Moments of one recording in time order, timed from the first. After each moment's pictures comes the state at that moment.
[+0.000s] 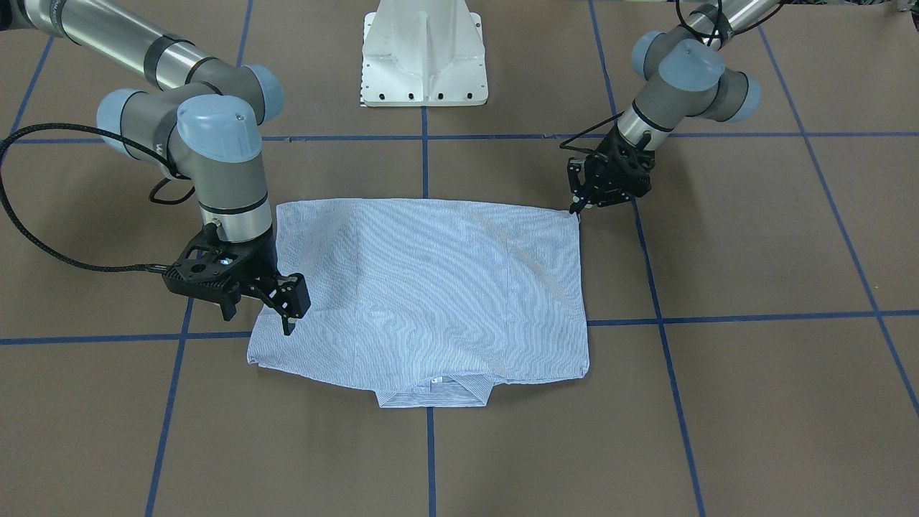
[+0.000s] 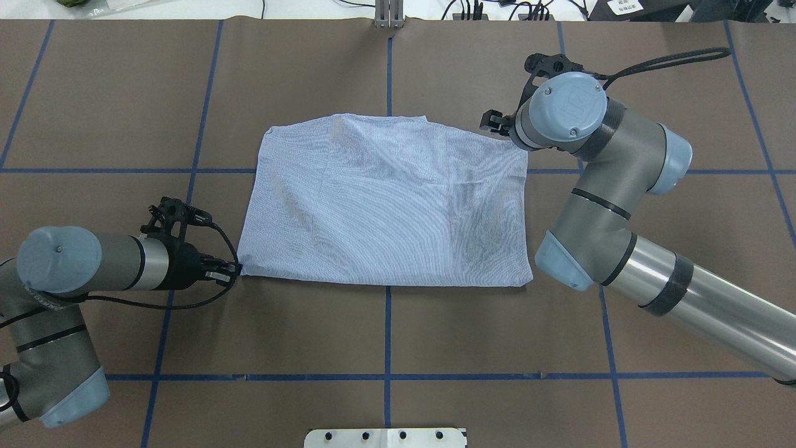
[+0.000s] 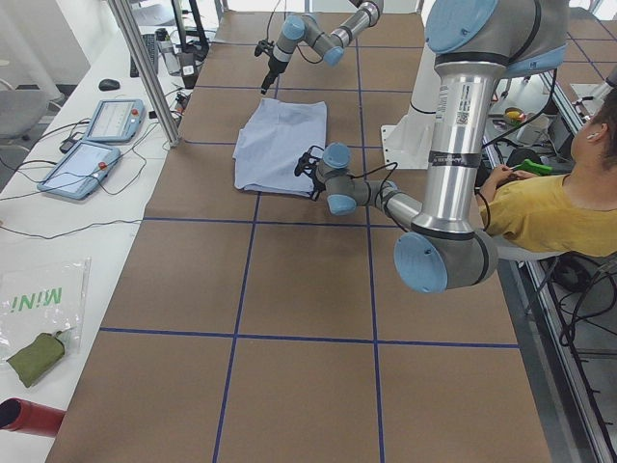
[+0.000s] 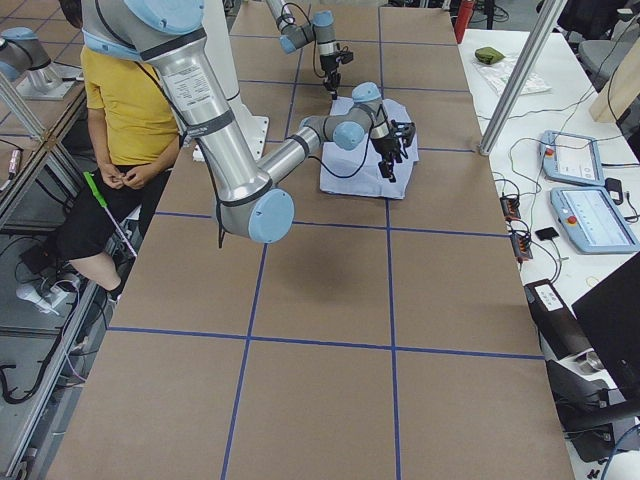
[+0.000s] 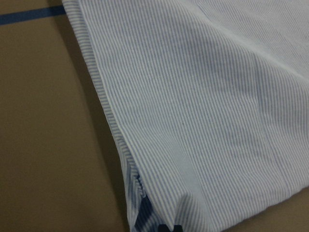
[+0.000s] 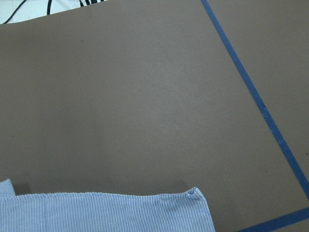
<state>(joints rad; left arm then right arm) -0.51 -1.68 -1.74 -2.46 -1.82 -0.93 0.71 -1.02 1.60 -1.36 1.60 1.36</state>
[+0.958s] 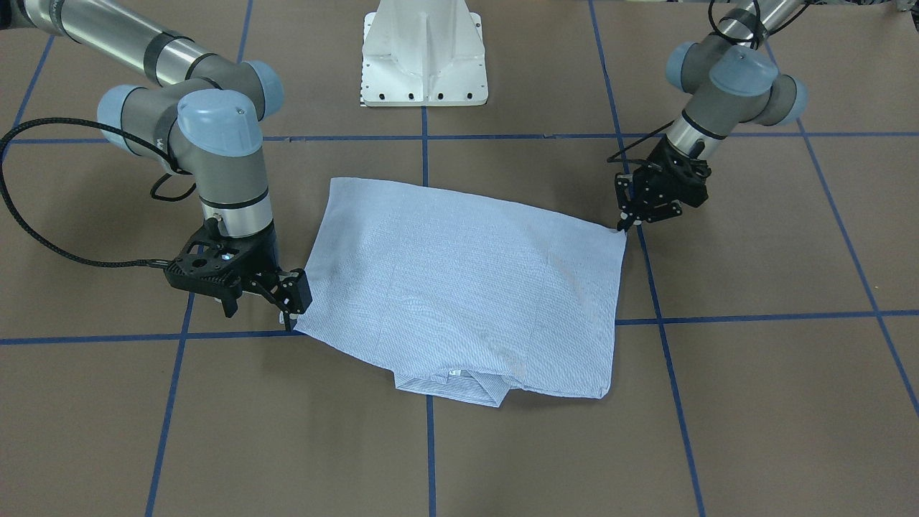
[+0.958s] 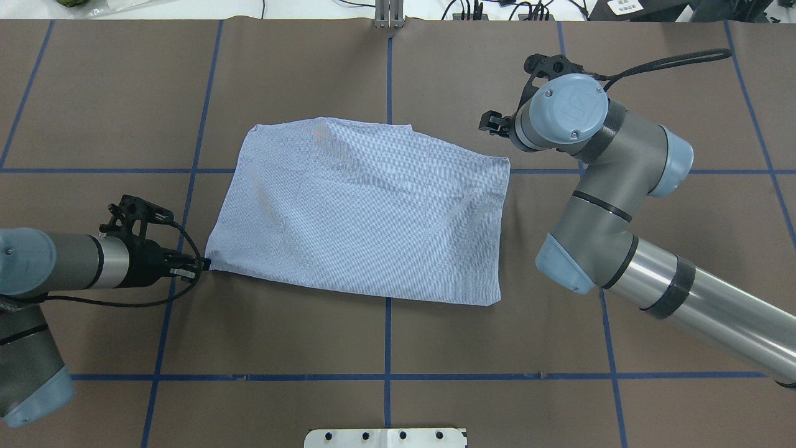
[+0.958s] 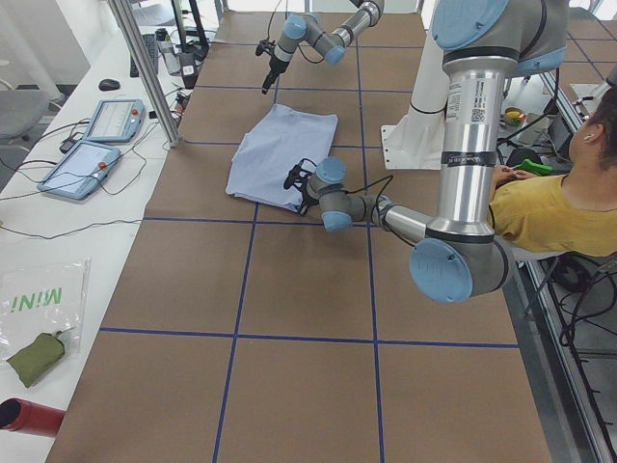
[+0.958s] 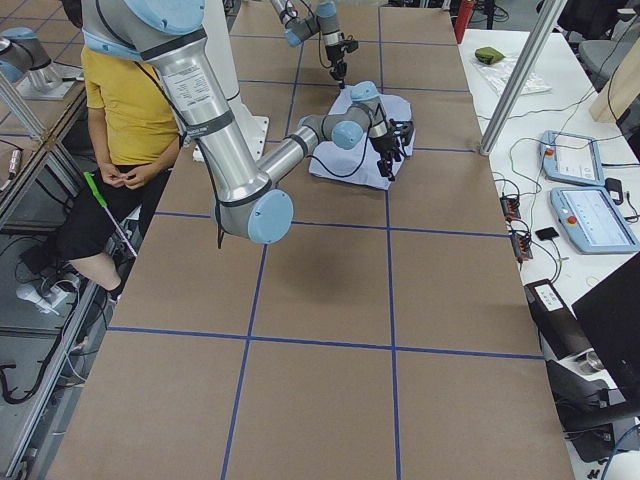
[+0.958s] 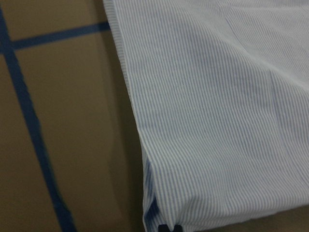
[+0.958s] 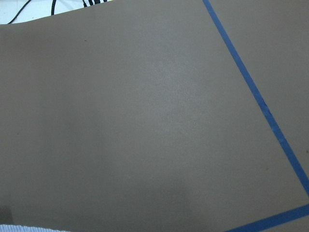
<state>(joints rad) -0.66 -1.64 -1.67 -2.53 -1.82 -0.83 0.71 -1.03 1.62 -1.37 1.60 1.36</state>
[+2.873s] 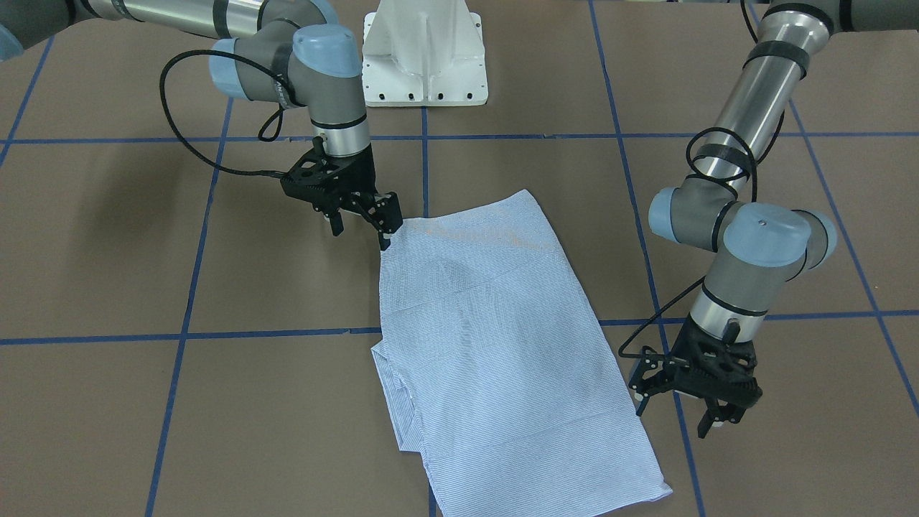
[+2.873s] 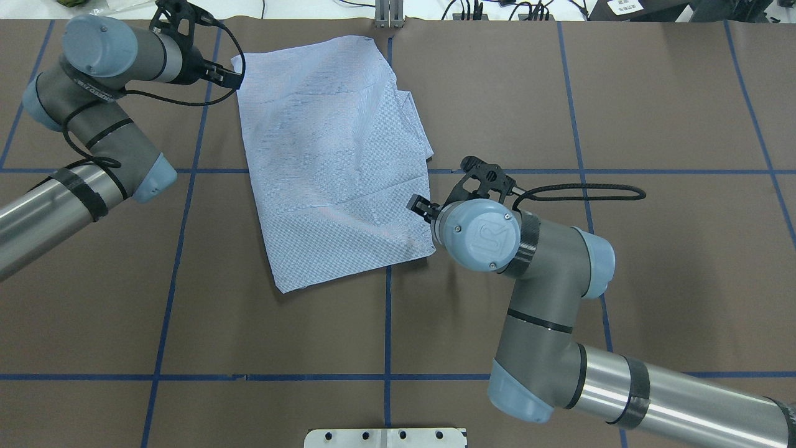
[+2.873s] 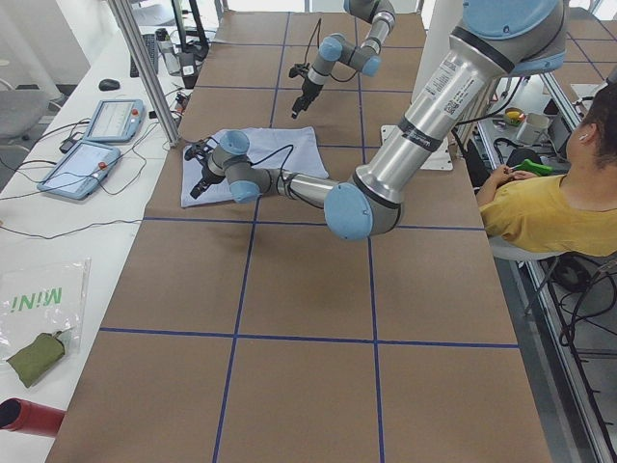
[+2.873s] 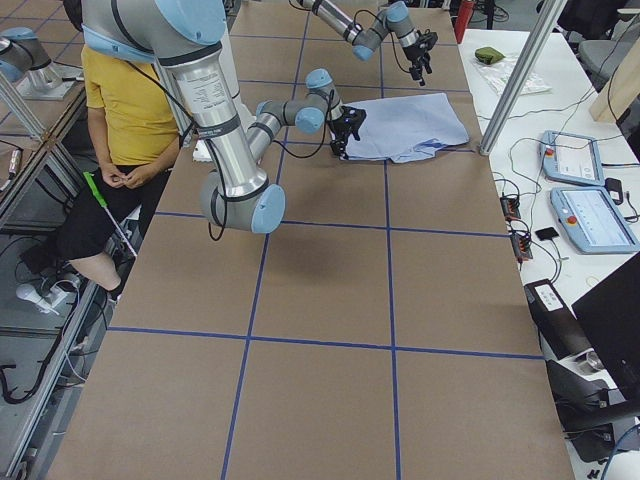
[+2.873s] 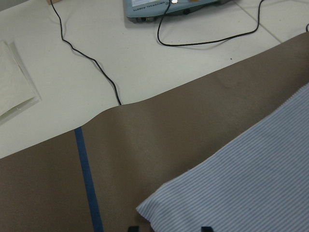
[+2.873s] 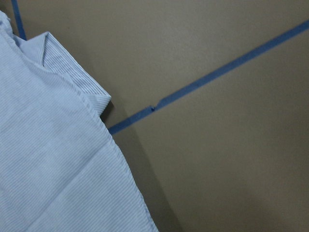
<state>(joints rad) -0.93 -2.21 -1.08 -2.51 -1.78 -0.58 0.40 -1.00 1.72 -1.44 1.46 1.85</state>
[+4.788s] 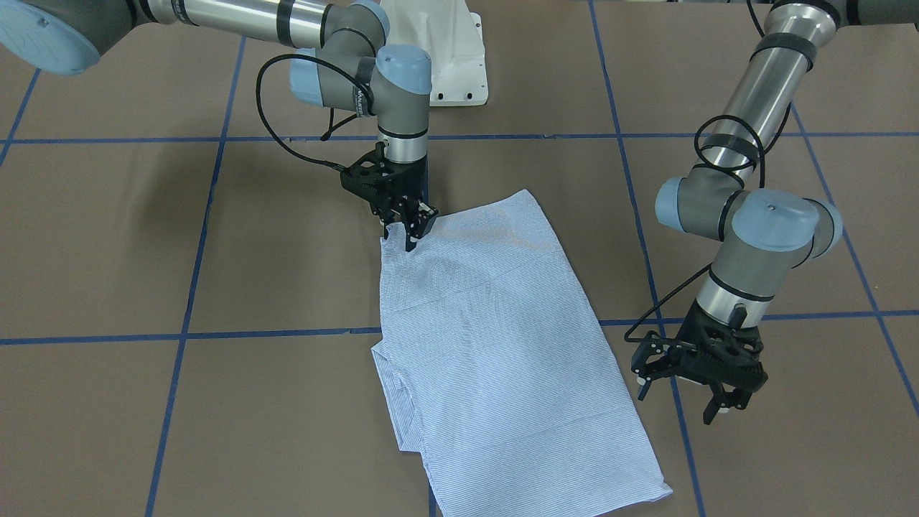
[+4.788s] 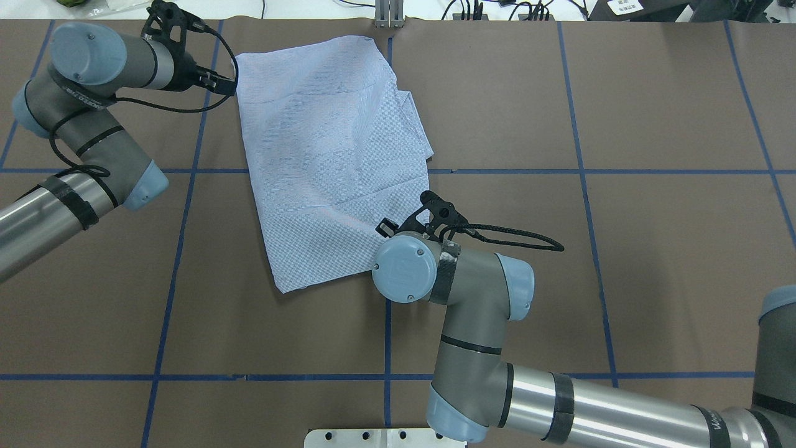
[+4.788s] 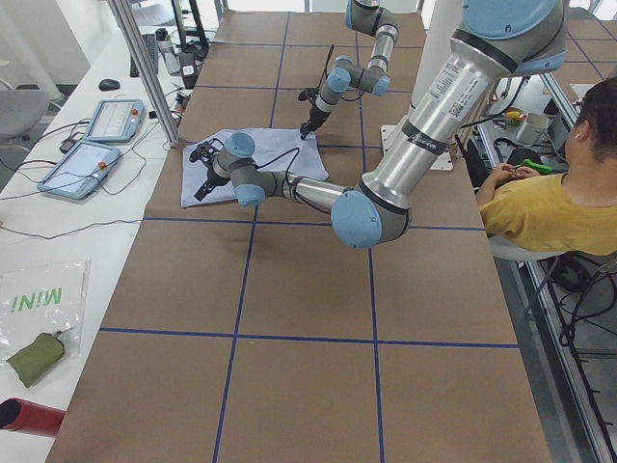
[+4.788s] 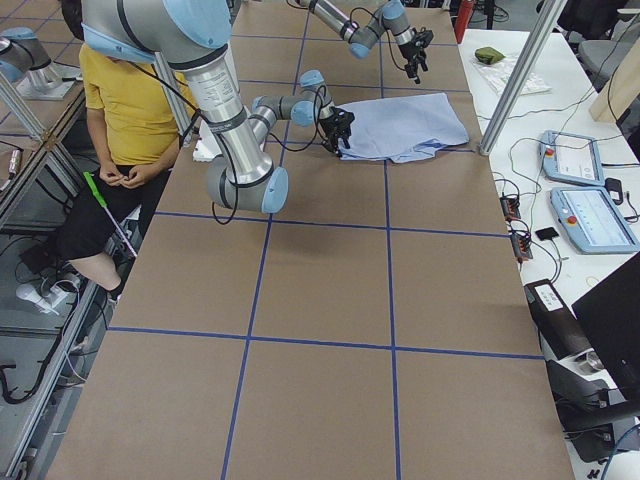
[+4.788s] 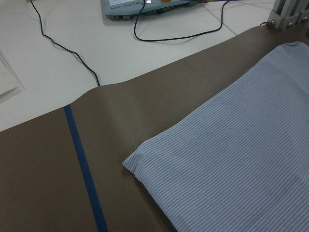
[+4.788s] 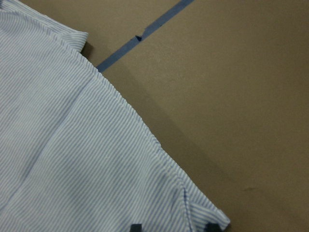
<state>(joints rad) -0.93 -2.18 -1.11 -2.51 -1.79 -0.58 0.33 -0.84 1.52 -1.49 1.37 2.04</state>
